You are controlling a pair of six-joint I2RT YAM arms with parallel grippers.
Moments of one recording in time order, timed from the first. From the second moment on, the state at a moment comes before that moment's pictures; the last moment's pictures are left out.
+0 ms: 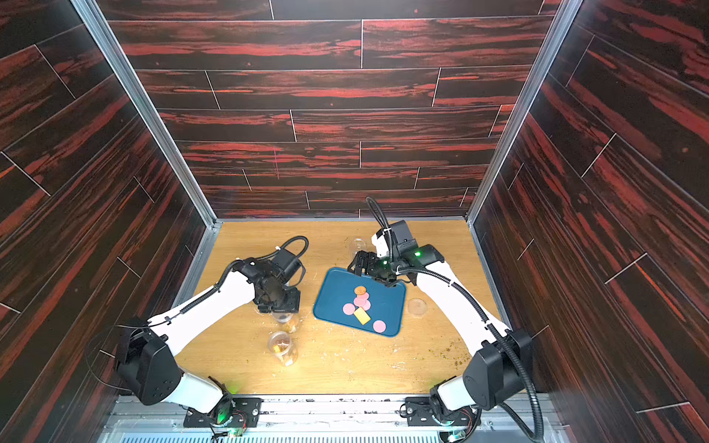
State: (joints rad) left arm -0.56 1.53 1.27 -1.11 -0.04 -0.57; right arm 0.48 1.47 1.34 -0.79 -0.42 0.59
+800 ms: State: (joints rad) left arm -0.24 1.35 1.29 -0.82 0.47 -0.81; right arm 0.48 1.53 1.20 -0.42 -0.99 0.85
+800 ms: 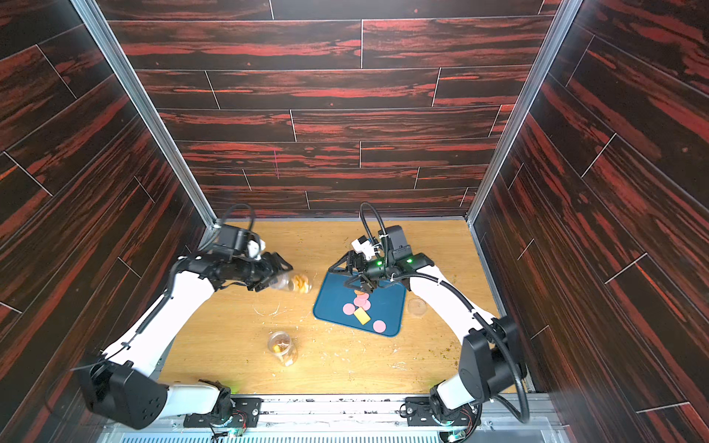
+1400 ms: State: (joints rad) left arm -0.23 1.35 1.24 -0.39 0.75 -1.19; right arm 0.48 1.56 1.13 0.18 -1.19 1.25
